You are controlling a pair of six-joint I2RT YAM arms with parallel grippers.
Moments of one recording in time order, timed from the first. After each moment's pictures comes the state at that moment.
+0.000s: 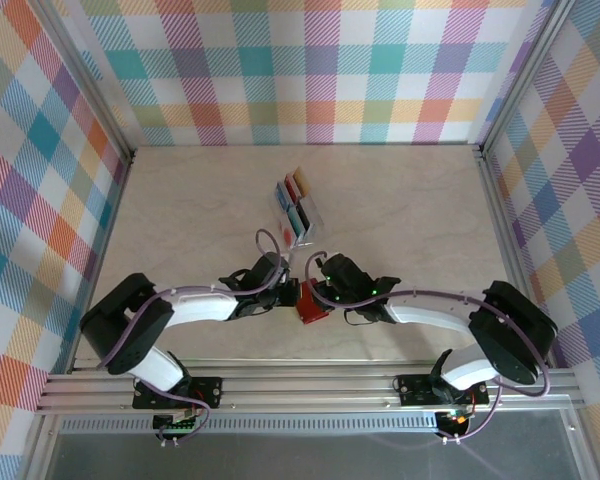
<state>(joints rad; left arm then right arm) -0.80 1.56 0.63 0.08 0.06 -0.71 0.94 1.44 0.68 -0.10 0.06 0.54</state>
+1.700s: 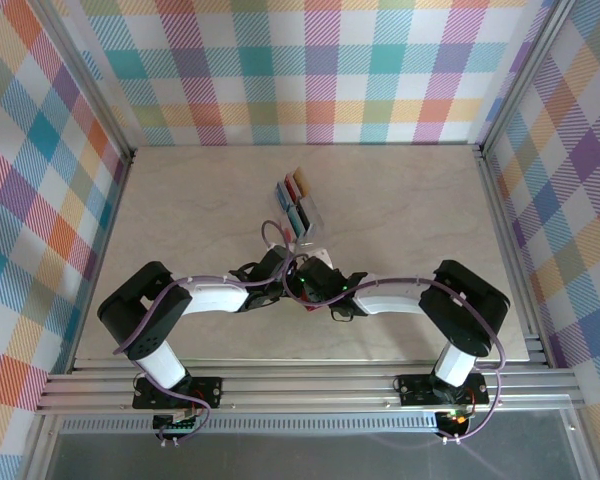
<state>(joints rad) -0.79 1.66 0.71 0.12 -0.02 -0.67 0.98 1.70 0.83 -0.11 0.37 0.46</state>
